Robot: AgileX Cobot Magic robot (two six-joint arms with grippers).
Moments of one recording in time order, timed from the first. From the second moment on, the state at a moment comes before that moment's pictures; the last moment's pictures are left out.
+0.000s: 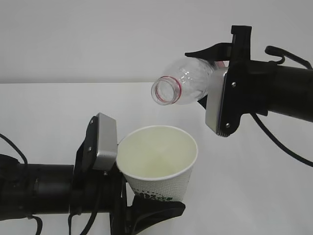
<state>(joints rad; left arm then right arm) -0.65 1.82 -0.53 0.87 -1.09 -0.36 0.37 1.50 -0.71 -0.70 -0.59 -0.77</state>
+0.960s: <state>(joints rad) -0.65 1.82 -0.53 0.87 -1.08 -0.35 0.37 1.50 -0.71 -0.65 -0.66 -0.91</state>
